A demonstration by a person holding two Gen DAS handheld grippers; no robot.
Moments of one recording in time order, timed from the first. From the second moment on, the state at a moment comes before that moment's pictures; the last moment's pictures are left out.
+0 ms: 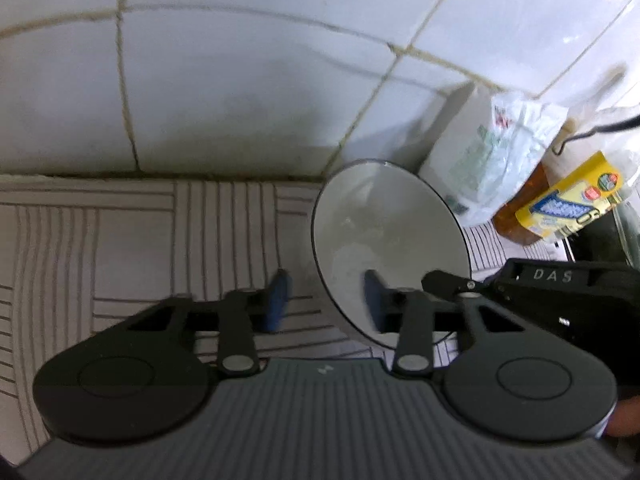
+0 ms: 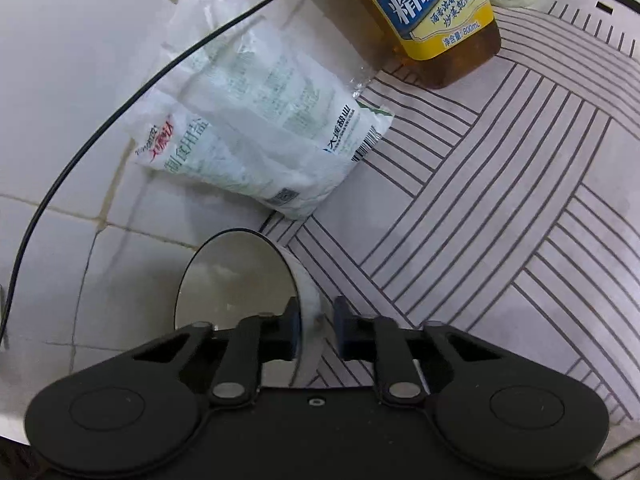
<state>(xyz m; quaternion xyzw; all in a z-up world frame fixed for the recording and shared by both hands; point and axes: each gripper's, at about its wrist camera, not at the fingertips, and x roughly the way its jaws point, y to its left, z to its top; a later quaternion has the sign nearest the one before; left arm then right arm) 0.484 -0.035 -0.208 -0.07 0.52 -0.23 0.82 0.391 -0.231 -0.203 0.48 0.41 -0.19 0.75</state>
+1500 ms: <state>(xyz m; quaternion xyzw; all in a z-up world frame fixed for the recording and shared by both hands) 0.279 -0.074 -0.093 0.00 0.53 -0.35 0.77 0.141 -0.203 -0.087 0.37 0.33 -0.16 0.86</state>
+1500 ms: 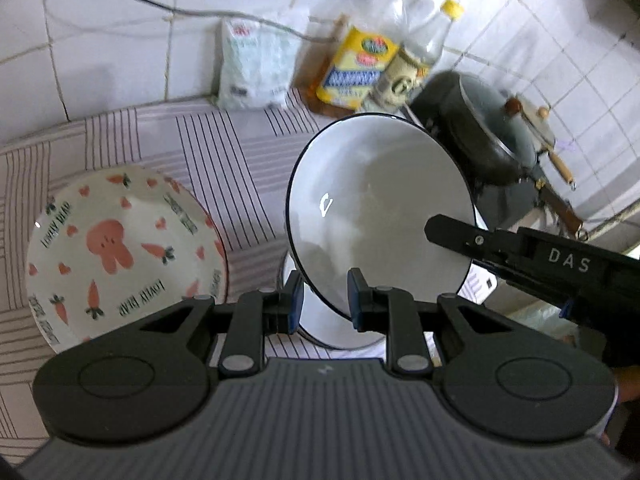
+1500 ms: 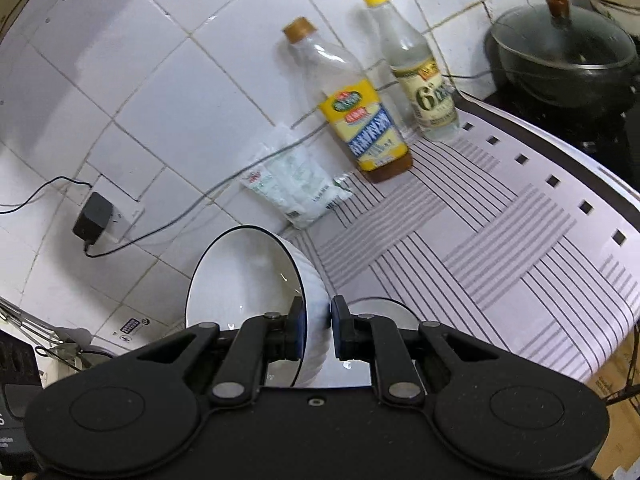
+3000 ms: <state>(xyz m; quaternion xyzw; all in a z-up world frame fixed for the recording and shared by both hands) 0.292 -0.116 -0.141 0.06 0.65 -0.31 0.69 0.162 -0.147 -0.132 -0.03 0.44 -0.19 0.88</state>
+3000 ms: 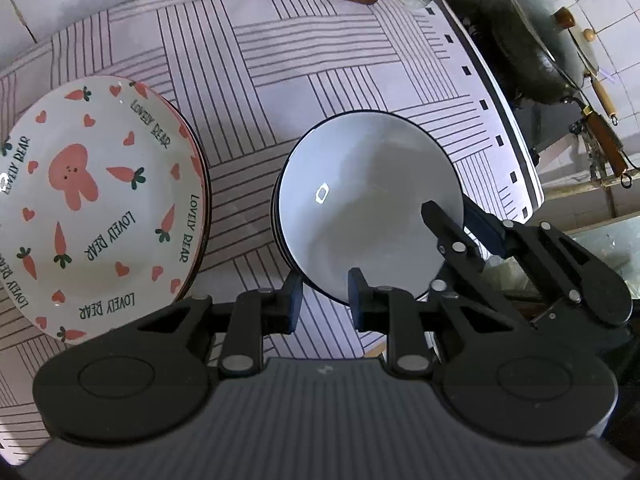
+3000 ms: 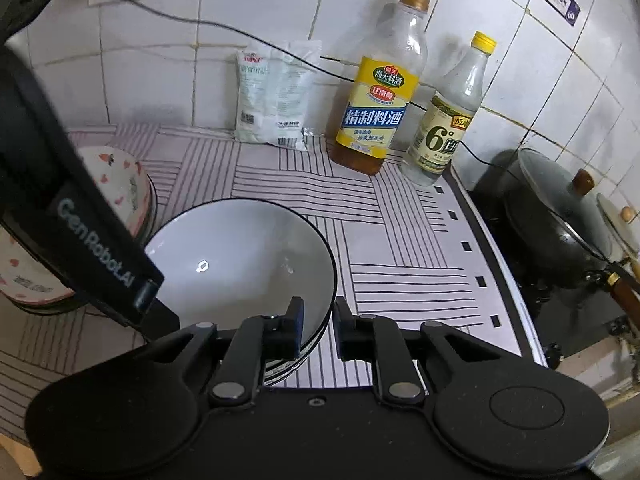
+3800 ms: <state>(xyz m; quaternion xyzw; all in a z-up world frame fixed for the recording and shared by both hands) 0.179 -0.080 -0.088 -0.02 0.51 -0.29 0.81 0.028 -0.190 -0.100 0.00 0.32 0.03 0.95</state>
